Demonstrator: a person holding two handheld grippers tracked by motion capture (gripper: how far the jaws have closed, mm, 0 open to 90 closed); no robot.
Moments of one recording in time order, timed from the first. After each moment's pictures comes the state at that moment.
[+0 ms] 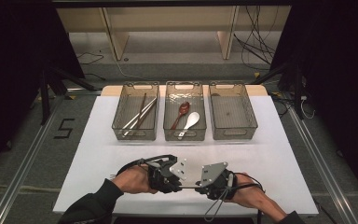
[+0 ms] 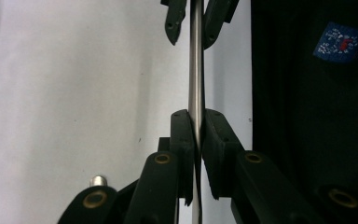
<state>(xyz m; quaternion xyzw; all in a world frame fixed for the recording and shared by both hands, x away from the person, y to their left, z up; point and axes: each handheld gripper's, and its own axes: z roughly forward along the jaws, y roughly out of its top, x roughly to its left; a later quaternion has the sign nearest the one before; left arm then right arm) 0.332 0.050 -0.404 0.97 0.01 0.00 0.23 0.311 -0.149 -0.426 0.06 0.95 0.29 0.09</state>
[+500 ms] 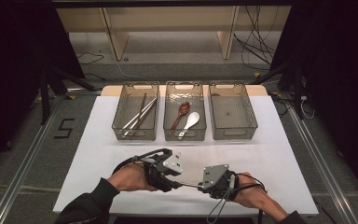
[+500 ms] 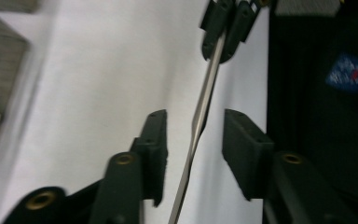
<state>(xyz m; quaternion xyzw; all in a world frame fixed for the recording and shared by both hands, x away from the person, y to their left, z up) 0.337 0.066 -0.386 0.95 0.07 0.05 0.30 0.311 -0.155 -0.426 0.06 0.95 0.28 0.11</state>
